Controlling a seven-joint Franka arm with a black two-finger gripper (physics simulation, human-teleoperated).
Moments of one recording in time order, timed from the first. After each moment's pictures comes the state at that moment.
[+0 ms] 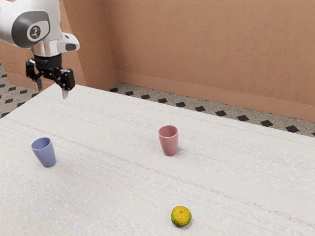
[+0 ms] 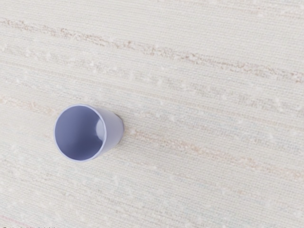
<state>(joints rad) -0.04 -0.12 0.17 -1.84 0.25 1.69 -0.15</state>
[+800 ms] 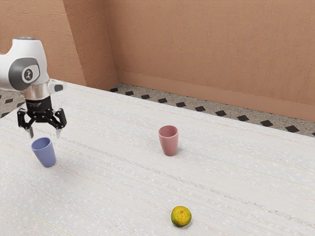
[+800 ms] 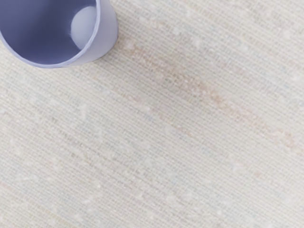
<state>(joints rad) 0.15 -0.08 0.17 -2.13 0.09 1.87 -0.26</state>
